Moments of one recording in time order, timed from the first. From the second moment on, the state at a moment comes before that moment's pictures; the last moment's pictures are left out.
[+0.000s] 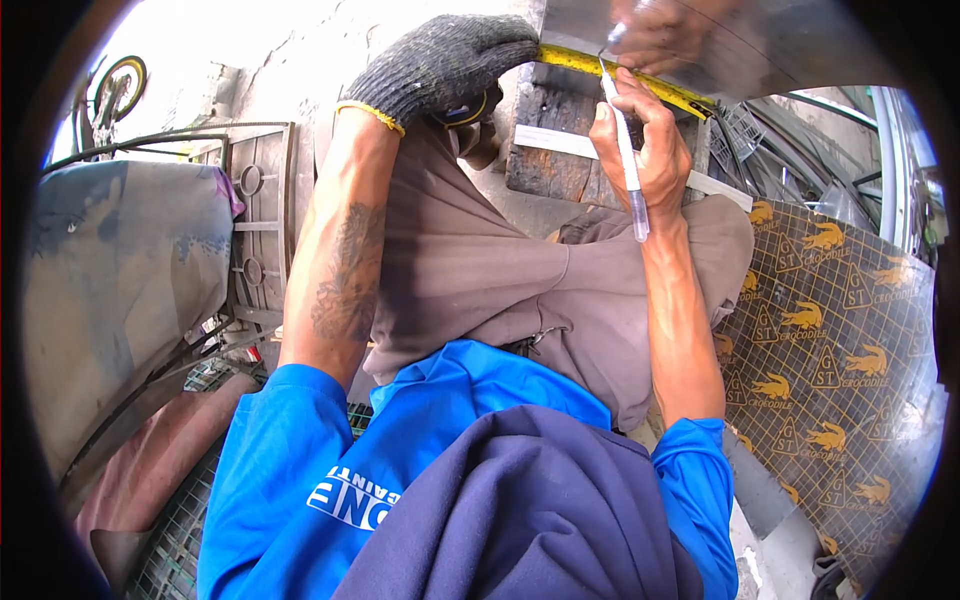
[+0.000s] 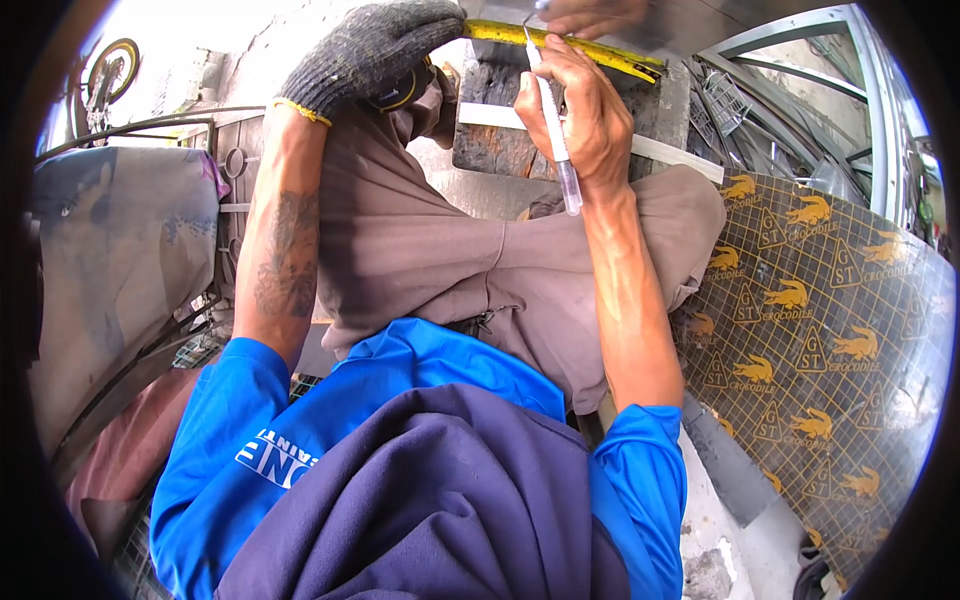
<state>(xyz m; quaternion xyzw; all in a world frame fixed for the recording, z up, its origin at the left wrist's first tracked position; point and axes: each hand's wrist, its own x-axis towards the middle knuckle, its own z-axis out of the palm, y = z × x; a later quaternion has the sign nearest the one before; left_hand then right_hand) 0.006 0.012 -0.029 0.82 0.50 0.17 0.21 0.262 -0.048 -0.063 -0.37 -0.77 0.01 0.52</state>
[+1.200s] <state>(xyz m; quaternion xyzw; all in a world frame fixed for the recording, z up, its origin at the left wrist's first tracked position) -0.004 0.010 -0.024 0.85 0.43 0.21 0.22 0.262 -0.049 -0.058 -0.38 -0.78 0.00 0.50</state>
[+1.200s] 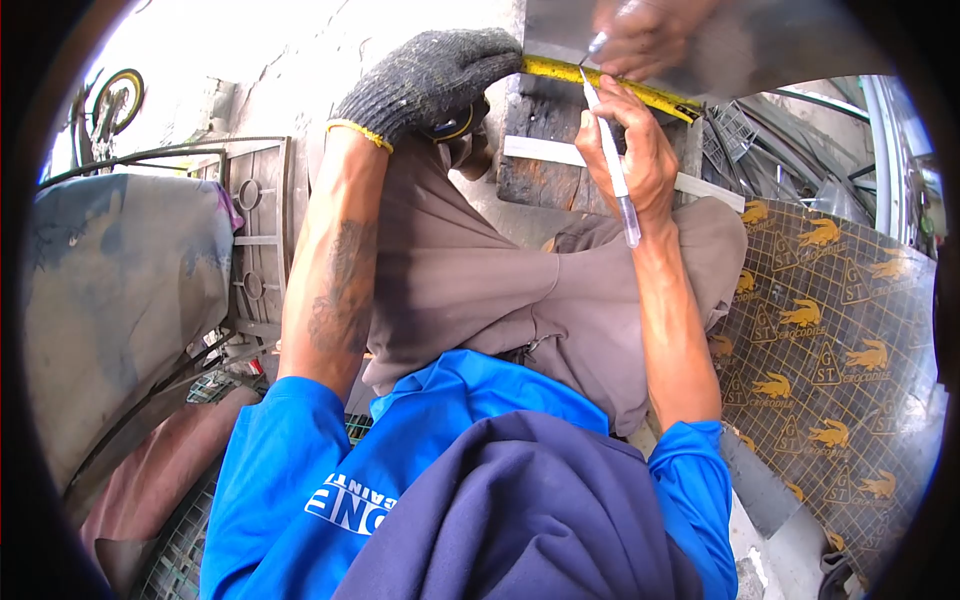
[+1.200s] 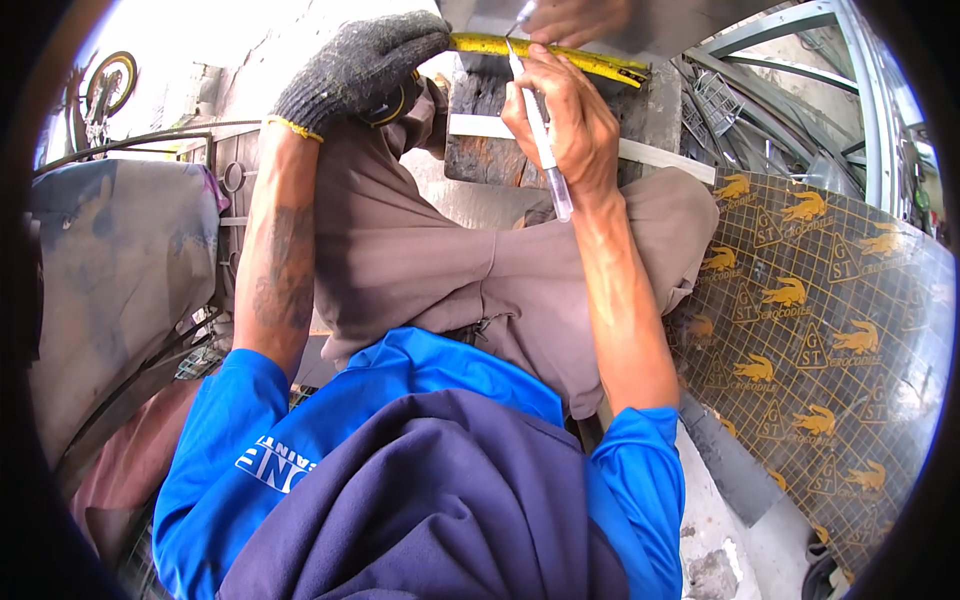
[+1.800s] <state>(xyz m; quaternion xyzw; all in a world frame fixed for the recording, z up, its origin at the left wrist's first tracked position) 0.001 0.007 -0.012 0.85 0.45 0.14 0.23 0.291 -0.063 -0.051 -0.37 -0.73 0.04 0.57</state>
